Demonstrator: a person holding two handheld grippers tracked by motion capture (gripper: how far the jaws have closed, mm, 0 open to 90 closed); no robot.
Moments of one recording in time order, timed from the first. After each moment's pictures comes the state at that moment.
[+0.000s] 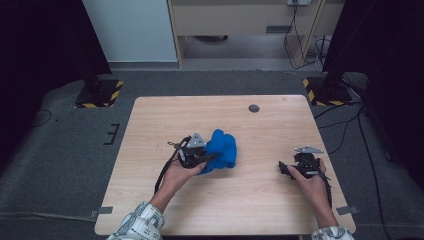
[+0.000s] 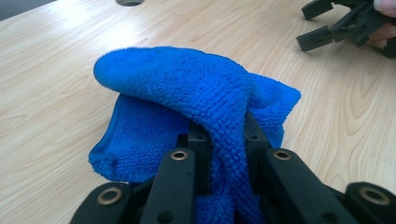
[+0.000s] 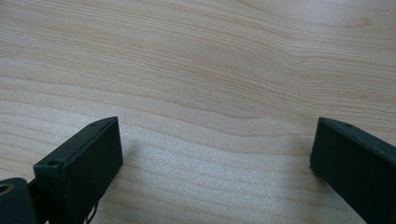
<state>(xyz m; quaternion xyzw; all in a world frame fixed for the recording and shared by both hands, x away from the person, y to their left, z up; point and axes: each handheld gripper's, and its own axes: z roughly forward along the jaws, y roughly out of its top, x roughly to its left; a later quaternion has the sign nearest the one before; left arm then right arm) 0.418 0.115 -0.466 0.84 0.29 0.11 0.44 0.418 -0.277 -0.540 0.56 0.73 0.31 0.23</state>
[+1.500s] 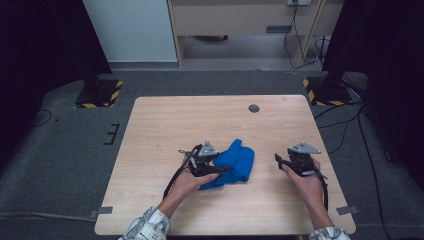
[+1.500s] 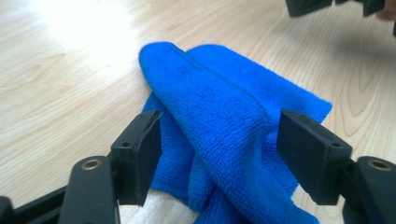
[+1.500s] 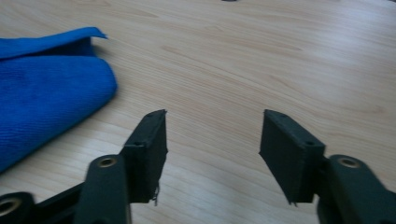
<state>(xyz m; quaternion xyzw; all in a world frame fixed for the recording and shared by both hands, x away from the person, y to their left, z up) 0.409 0.093 -0.494 0.84 0.29 0.10 0.45 0.407 -0.250 -0.509 0.49 0.74 0.37 0.26</state>
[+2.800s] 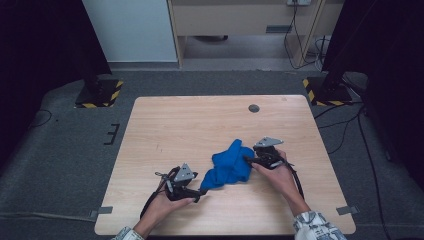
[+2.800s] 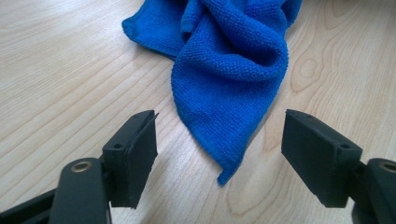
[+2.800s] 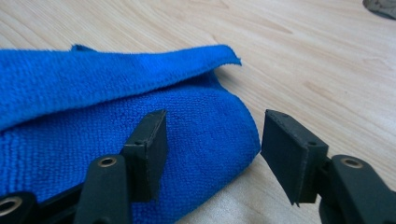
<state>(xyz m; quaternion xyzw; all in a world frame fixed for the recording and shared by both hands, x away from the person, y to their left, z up) 0.349 0.154 -0.523 0.86 0.29 0.10 0.41 0.442 -0.164 -0.523 0.39 0.81 0.39 0.18</state>
